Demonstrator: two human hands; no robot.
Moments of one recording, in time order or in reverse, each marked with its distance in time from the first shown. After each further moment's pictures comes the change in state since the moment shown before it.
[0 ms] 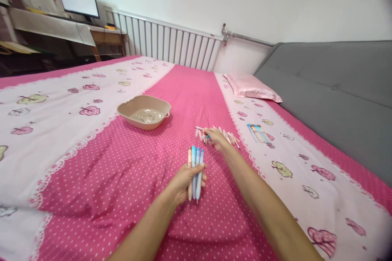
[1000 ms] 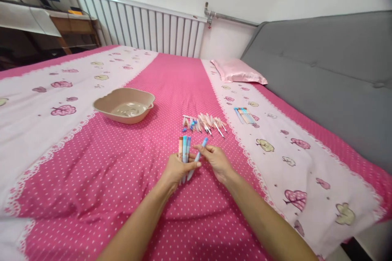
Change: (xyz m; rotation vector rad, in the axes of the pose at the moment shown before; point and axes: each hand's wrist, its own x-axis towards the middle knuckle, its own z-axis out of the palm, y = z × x) left_hand 0.004 -0.017 0.013 0.279 0.106 0.263; right_hand -0.145 0.012 -0.006 0.379 0.019 0.082
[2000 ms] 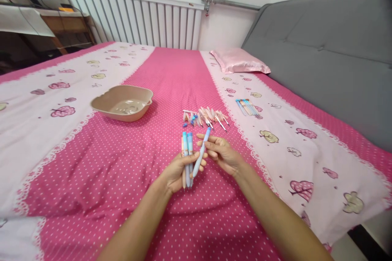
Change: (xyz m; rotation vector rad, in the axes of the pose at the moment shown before) left_hand -0.009 0.012 0.000 -0.299 -0.274 -0.341; right_hand -0.004 -0.018 -0.021 0.297 -0.285 0.072
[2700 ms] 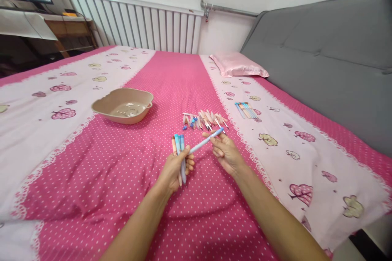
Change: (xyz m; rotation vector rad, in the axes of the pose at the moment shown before) left_hand 0.010 -0.001 -0.006 0.112 0.359 0.161; right_hand 0.004 -0.002 -0.005 0.015 0.192 -0.213
